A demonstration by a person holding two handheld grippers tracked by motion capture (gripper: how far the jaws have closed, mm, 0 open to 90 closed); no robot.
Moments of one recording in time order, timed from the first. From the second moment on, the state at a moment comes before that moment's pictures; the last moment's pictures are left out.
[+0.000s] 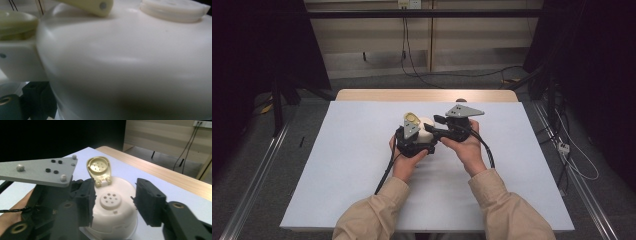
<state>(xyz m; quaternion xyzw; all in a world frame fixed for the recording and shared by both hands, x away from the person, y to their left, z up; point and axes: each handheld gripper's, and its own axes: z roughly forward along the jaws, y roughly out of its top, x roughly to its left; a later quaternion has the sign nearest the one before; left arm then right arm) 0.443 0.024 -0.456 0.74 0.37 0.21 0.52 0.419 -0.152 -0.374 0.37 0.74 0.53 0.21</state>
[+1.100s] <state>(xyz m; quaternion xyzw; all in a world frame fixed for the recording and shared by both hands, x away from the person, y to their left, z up) 0.417 0.060 -0.447 0.77 0.35 0.18 0.51 0.393 -0.179 -0.393 0.39 0.73 0.52 0.20</state>
